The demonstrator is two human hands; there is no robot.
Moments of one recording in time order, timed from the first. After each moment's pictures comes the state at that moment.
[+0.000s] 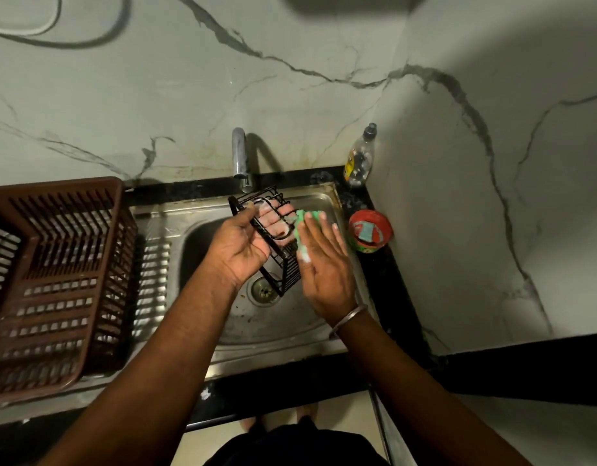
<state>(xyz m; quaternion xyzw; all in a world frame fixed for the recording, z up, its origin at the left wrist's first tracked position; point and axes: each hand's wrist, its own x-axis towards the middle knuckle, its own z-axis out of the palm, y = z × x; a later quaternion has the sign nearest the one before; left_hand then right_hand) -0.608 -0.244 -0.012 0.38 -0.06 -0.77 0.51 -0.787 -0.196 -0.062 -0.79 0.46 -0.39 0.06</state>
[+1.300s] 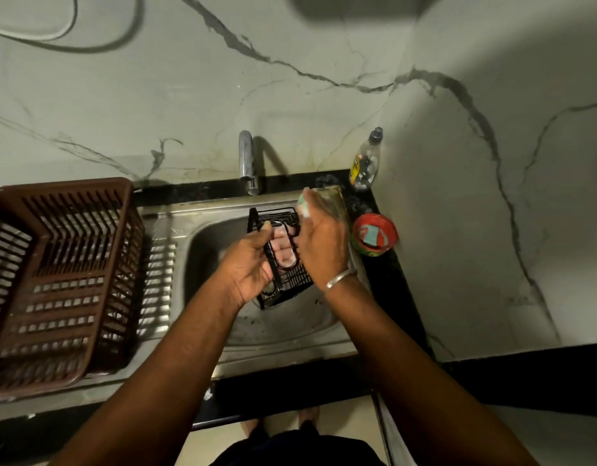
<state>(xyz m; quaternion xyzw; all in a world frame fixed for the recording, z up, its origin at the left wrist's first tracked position) -0.618 -0.218 -0.018 0.44 -0.12 -0.75 0.48 -0.754 -0.237 -0.008 -0.68 0.60 -0.40 0.14</state>
